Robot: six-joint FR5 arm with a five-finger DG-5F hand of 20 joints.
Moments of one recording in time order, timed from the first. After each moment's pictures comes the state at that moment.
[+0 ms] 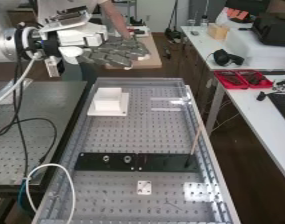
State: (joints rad) arm 1.56 -1.50 -2.07 -2.66 -1.53 -0.74
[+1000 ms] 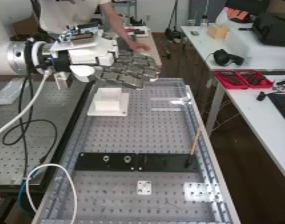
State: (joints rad) arm 1.48 -1.61 -2.01 -2.64 -1.61 -0.65
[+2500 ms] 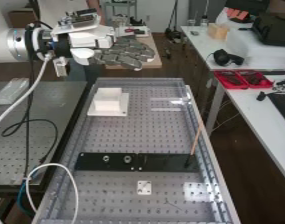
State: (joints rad) arm 1.55 -1.55 -2.01 -2.70 -1.61 -0.70
